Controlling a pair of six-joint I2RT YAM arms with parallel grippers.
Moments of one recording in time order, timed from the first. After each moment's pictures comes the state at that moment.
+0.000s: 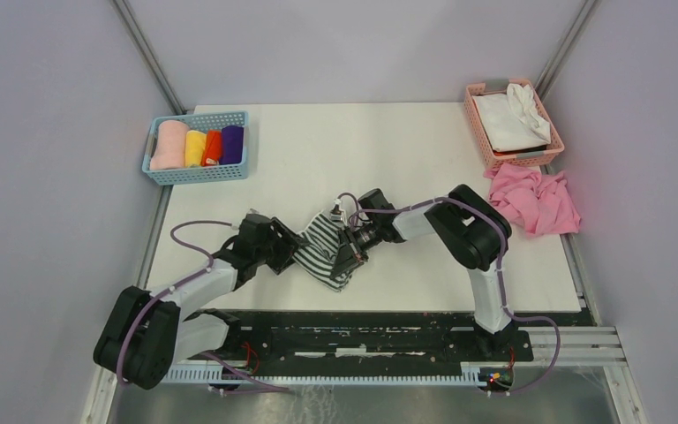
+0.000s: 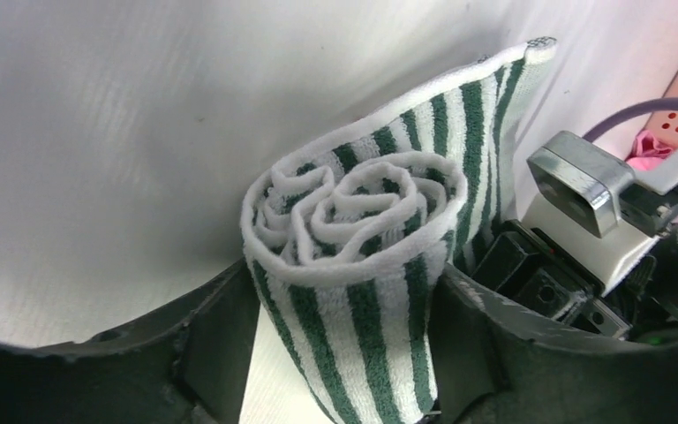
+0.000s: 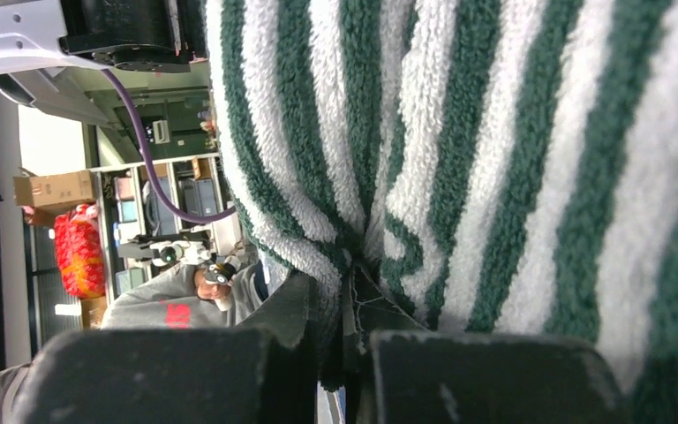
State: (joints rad) left arm -0.39 1.15 0.35 -0.01 0.09 -1.16; right arm 0.69 2.09 1.01 0.13 -1.16 0.50
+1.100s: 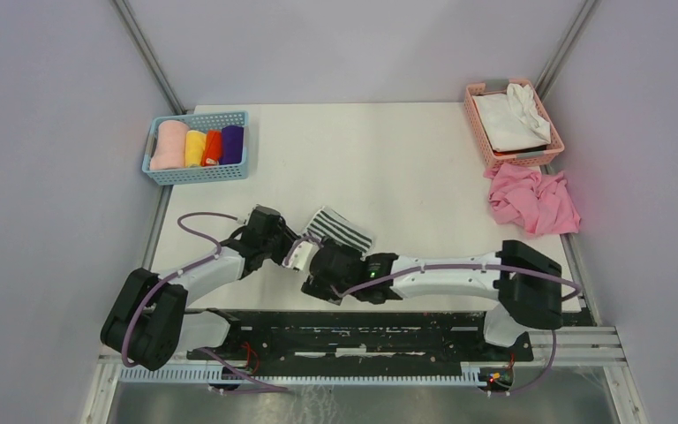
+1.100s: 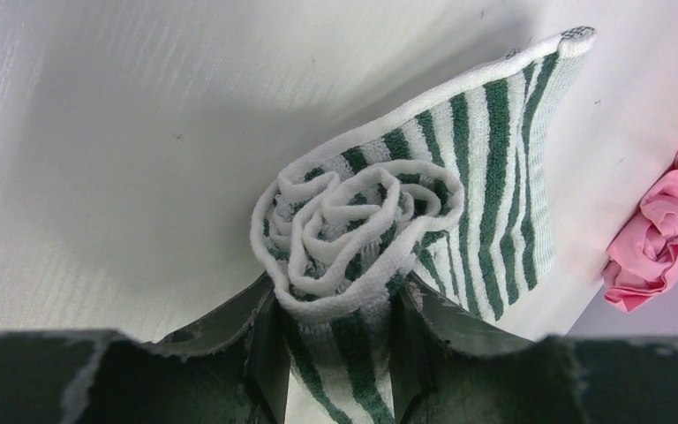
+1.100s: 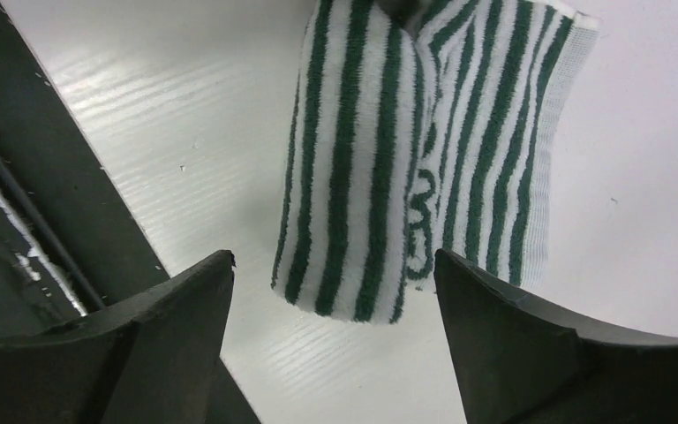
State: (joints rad) left arm -0.43 1.26 0.45 -0.08 0.04 -1.16; right arm 1.28 1.58 1.04 -0.30 0.33 -0.07
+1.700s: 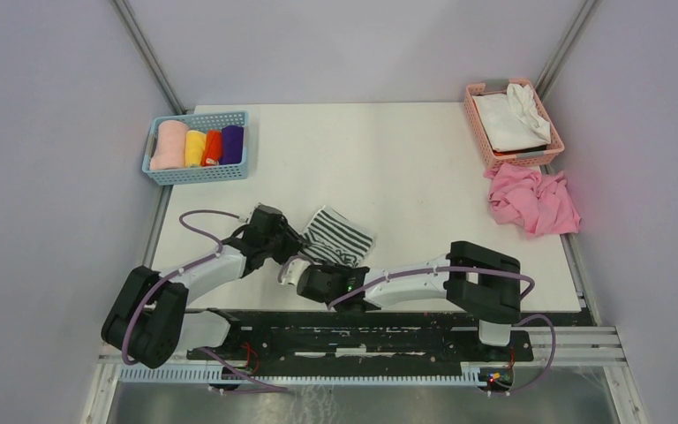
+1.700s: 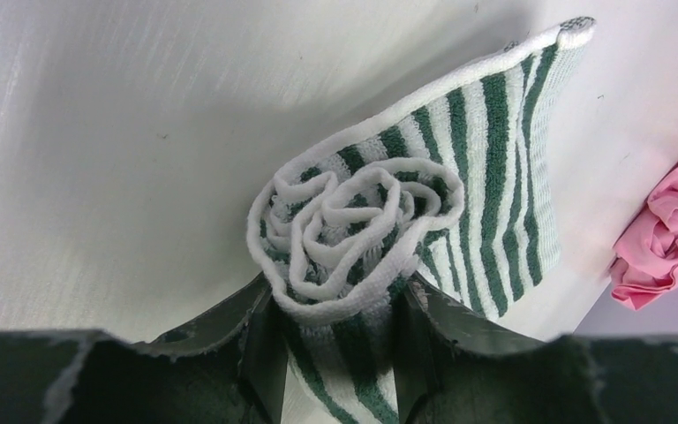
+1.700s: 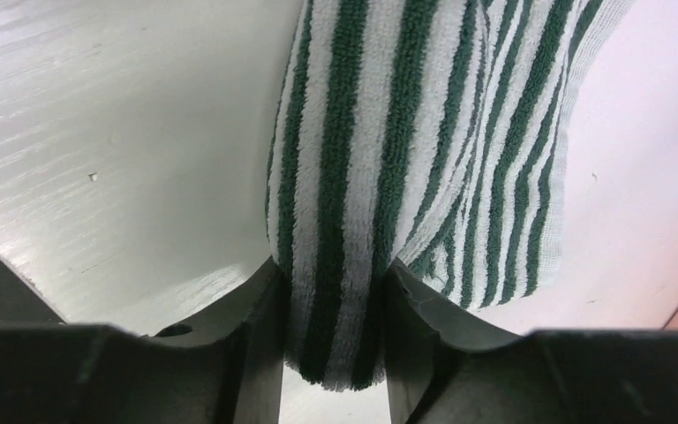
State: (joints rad) left arm -0.44 1.26 0.46 -0.09 0.04 -1.15; right arm 1.36 1.84 1.07 -0.28 0.58 -0.14
